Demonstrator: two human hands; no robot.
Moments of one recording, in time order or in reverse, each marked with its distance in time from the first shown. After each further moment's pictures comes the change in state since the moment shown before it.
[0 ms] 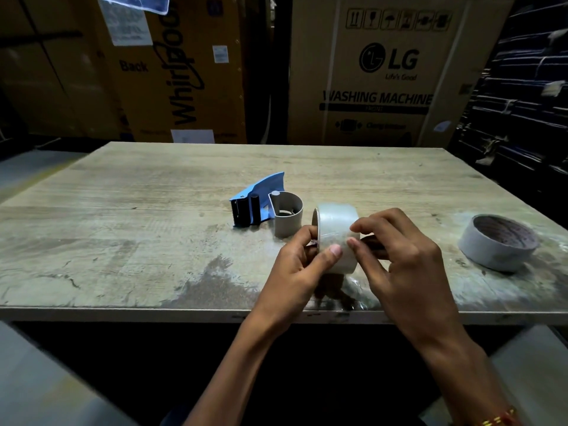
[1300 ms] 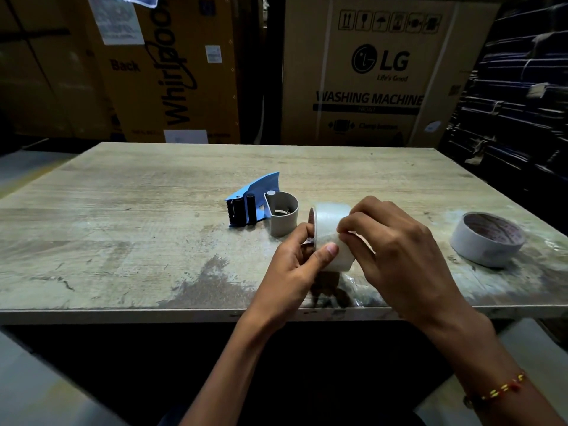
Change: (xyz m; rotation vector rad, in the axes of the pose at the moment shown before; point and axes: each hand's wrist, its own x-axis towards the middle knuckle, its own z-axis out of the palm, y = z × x) left_hand 0.002 -0.002 -0.004 0.014 -0.041 0.007; right_hand 0.020 -0.009 -0.015 -0.332 -0.175 -0.209
